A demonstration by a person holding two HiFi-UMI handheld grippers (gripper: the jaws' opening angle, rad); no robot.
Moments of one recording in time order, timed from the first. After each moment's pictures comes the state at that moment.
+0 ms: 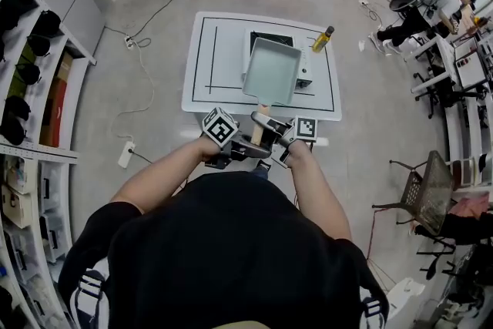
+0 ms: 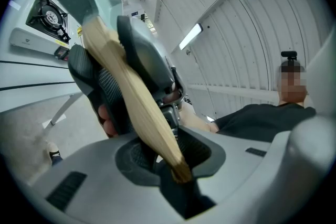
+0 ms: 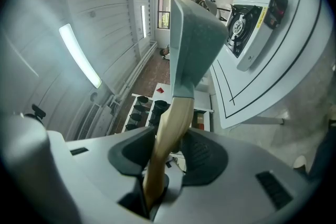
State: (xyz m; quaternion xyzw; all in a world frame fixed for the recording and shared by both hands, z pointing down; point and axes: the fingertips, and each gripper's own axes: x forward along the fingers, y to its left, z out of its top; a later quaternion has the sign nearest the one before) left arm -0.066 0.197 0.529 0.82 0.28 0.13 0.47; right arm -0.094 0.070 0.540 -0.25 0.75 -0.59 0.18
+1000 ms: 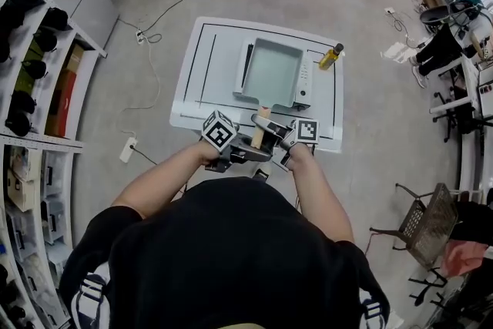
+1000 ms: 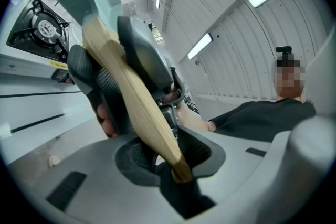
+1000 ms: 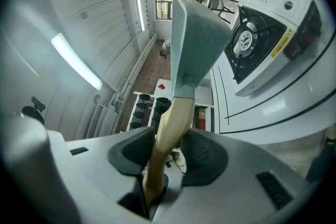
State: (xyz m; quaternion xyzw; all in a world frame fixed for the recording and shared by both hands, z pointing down) left arm 0.032 0.103 0.543 0.83 0.23 0.11 0.49; right arm -0.012 -0.019 0.553 -0.19 0.75 -0.61 0.15
